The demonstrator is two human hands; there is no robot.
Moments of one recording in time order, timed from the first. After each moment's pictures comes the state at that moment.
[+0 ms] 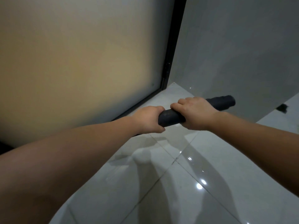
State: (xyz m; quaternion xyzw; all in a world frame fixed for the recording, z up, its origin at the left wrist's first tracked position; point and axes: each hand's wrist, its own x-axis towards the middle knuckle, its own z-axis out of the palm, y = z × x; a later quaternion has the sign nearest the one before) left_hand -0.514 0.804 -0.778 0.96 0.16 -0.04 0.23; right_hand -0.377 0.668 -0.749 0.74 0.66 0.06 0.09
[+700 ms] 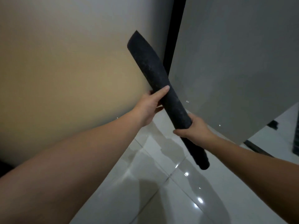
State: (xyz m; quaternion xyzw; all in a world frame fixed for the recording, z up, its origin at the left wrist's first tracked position) left_hand -0.463 0.808 -0.721 0.50 0.26 0.19 0.81; right_hand -0.371 0.651 -0.758 0.83 0.32 -0.22 -0.40
